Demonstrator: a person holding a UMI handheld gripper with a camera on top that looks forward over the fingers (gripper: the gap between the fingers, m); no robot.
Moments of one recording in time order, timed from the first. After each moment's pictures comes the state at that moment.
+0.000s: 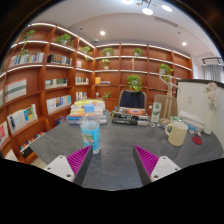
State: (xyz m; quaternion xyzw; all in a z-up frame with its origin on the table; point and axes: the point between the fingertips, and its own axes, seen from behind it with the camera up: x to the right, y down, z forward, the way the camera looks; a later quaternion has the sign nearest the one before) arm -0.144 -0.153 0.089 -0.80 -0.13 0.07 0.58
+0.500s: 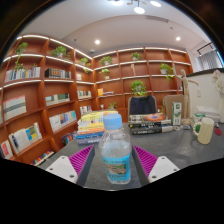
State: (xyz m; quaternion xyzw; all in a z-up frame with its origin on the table) arm -0.265 -0.060 0.079 -0.77 -0.08 0.14 0.62
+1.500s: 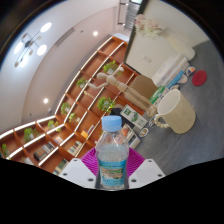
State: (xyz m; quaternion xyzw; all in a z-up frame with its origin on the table) arm -0.055 0.035 0.135 -0.67 0.28 0.35 0.59
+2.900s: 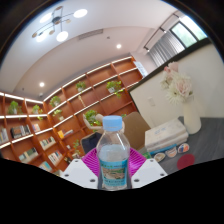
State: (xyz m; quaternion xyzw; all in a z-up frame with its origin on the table) arm 0.097 0.066 0.245 -0.70 0.20 0.13 0.68
